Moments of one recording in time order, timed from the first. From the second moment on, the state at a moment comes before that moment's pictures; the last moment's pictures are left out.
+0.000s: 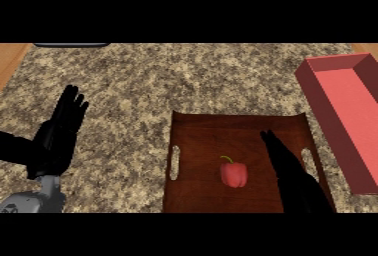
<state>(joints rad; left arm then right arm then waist) -0.10 0.27 -0.06 -1.65 0.27 0.24 0.17 -0.01 -0.31 0.59 -2.15 0.72 -0.01 0.98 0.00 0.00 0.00</state>
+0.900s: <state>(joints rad) -0.08 0.20 -0.01 -1.68 0.20 0.18 0.20 0.02 -0.16 0.54 -1.95 0.84 0.00 0.86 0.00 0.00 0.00</state>
